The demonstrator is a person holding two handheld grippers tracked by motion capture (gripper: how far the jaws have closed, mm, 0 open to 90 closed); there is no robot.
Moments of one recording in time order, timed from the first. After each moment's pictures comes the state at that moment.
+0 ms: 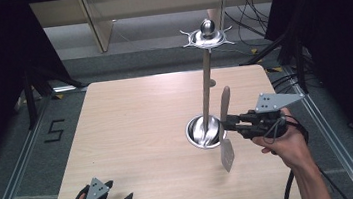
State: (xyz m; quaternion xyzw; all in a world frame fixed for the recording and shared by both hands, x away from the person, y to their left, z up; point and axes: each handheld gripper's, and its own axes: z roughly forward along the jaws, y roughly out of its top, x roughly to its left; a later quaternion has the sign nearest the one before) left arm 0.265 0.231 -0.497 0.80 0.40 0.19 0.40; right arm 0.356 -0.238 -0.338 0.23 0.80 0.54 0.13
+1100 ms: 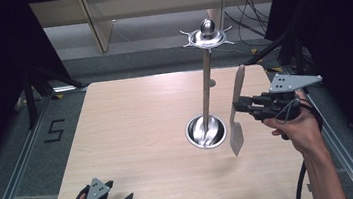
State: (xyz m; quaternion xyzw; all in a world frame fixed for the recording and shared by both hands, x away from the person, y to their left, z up) left arm 0.264 0.230 -0.497 0.80 0.41 0.19 0.40; right arm 0.375 -0.264 -0.310 0.26 0.79 0.53 0.16
